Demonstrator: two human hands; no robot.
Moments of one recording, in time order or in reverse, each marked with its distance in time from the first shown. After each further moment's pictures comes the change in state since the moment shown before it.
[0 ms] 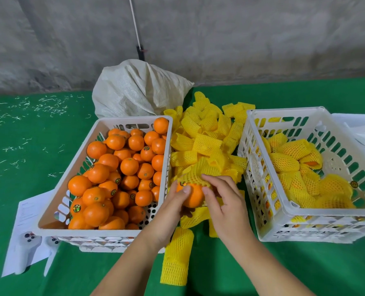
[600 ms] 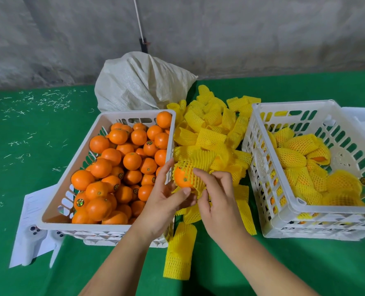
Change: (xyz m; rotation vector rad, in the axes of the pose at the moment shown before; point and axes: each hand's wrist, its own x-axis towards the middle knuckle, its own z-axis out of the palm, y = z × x) left_hand -0.003 0.004 -0.024 -0.198 -0.126 0.140; right_hand -0.005 -0.001 0.020 -0.144 -0.053 -0.078
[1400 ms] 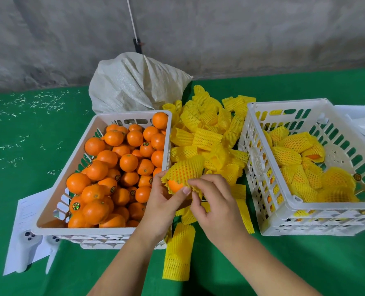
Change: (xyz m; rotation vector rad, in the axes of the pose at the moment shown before) left_hand -0.002 -0.005 0.008 0.060 0.145 0.074; right_hand 0.003 -0.012 -0.005 -0.052 0.078 -0.193
